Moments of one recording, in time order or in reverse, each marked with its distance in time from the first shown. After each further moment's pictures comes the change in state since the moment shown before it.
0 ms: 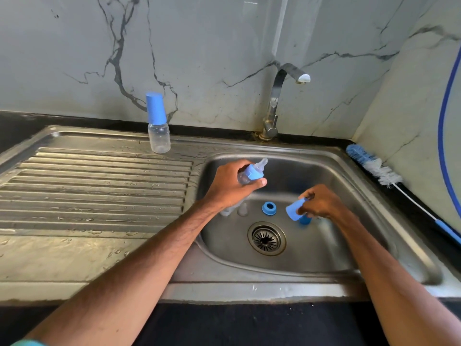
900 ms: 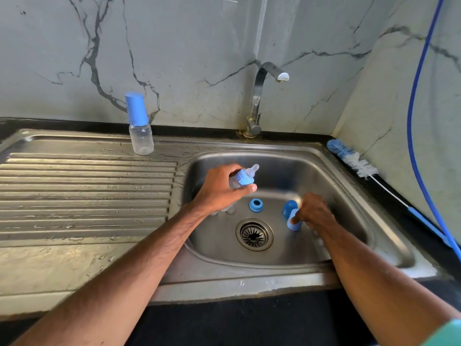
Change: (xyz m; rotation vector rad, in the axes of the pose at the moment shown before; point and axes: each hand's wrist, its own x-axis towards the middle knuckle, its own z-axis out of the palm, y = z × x) left_hand -0.007 0.007 0.006 0.041 -0.092 0.018; right_hand -0.015 0.021 0.010 -0.247 0.039 0.217
